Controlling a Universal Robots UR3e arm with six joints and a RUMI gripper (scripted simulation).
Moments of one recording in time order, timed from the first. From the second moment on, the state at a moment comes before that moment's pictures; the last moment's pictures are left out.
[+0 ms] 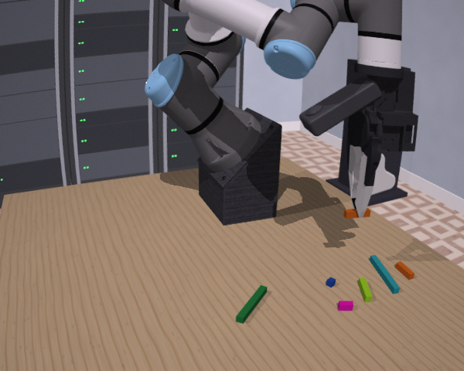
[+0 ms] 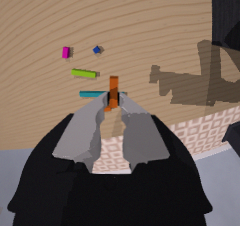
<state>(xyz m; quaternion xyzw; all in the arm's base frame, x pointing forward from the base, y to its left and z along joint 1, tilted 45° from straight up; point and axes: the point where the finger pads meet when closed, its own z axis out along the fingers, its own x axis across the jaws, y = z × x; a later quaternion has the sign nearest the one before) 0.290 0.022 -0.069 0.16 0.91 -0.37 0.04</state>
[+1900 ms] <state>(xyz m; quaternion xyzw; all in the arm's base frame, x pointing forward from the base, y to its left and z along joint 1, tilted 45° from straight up) 0.318 -0.021 -0.020 -0.08 0.92 -0.38 -0.07</state>
